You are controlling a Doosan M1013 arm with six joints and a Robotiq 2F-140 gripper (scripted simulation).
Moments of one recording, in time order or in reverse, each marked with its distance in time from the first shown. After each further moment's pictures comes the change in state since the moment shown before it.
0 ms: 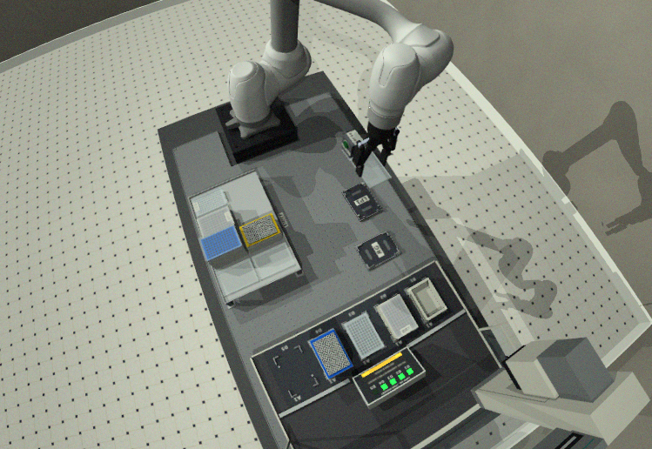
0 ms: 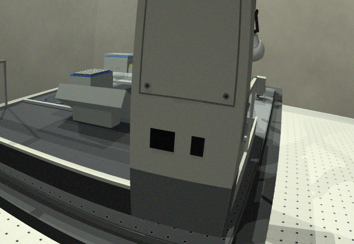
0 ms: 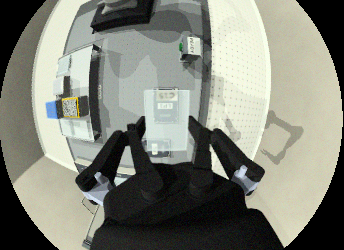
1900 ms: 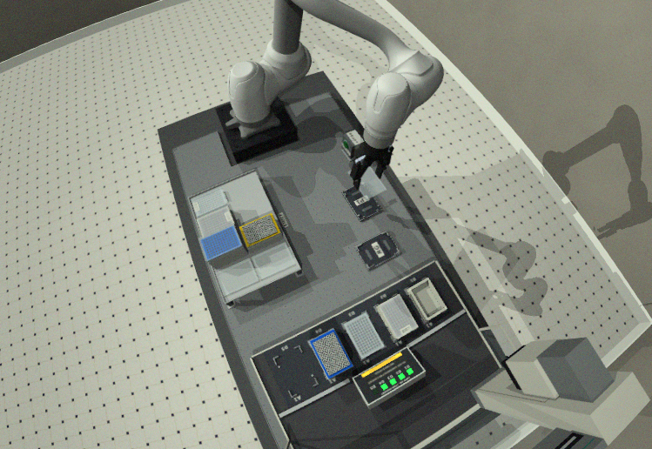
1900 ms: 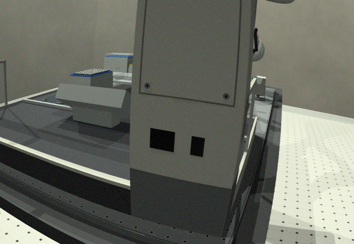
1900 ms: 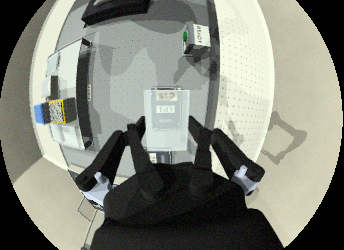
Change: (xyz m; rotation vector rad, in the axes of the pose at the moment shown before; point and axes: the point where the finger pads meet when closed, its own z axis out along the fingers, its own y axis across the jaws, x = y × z) arm 0.000 0.000 0.082 0.000 0.000 0.000
